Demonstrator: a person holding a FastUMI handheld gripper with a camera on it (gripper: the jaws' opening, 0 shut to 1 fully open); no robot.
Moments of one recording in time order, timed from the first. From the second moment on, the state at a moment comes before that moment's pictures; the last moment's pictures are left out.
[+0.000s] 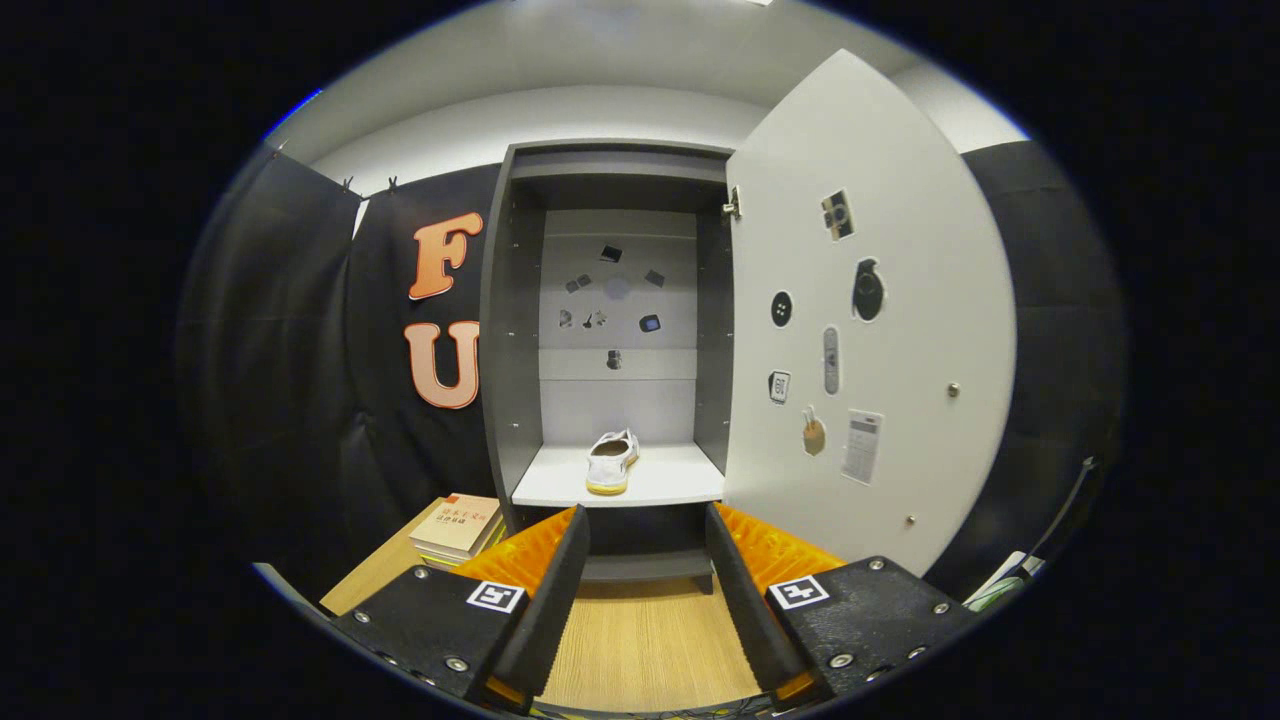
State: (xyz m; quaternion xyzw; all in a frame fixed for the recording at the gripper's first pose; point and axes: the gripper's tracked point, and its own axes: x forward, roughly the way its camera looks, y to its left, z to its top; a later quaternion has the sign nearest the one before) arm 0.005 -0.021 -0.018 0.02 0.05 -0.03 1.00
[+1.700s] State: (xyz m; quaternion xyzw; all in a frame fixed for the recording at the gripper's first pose) arm -0.018 -0.237 -0.002 0.05 0.03 -0.11 0.99
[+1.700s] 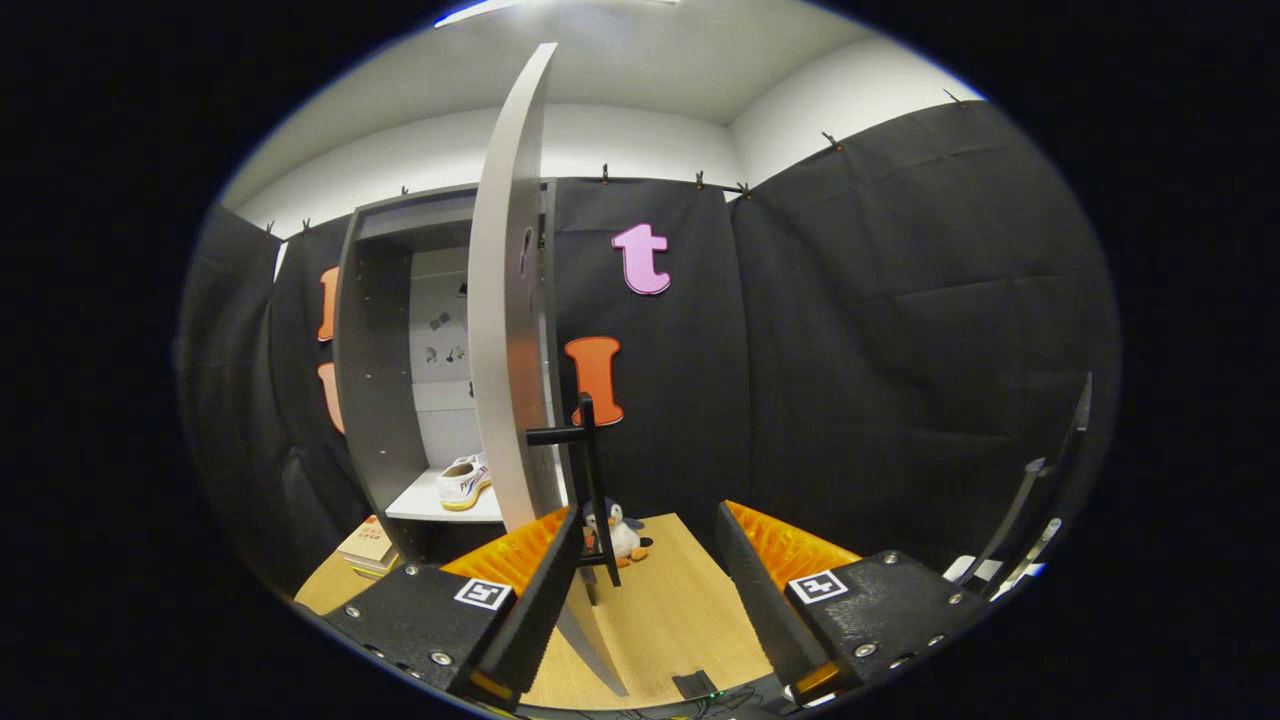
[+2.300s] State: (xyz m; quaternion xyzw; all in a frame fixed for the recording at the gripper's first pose) arm -0.014 -0.167 0.003 0.05 0.02 0.01 1.00
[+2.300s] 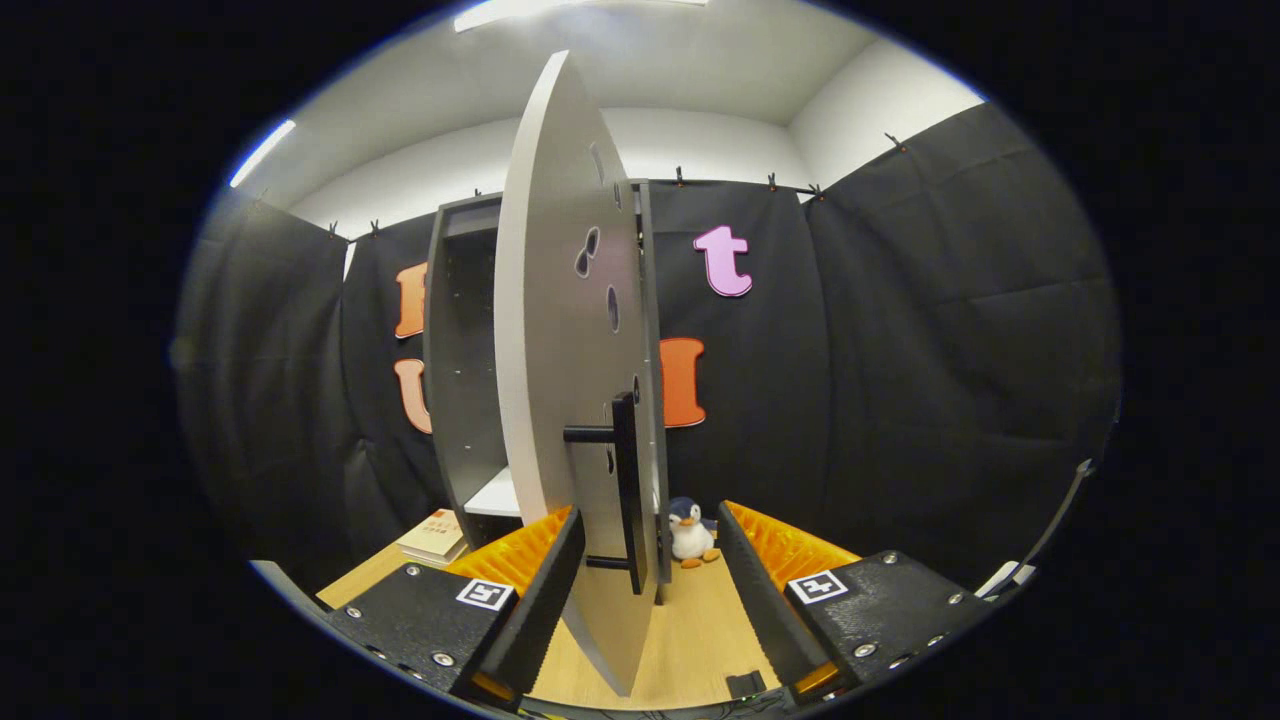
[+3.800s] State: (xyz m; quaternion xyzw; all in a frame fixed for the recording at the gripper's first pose) arm 0.127 0.048 0.007 0.05 0.00 0.19 0.98
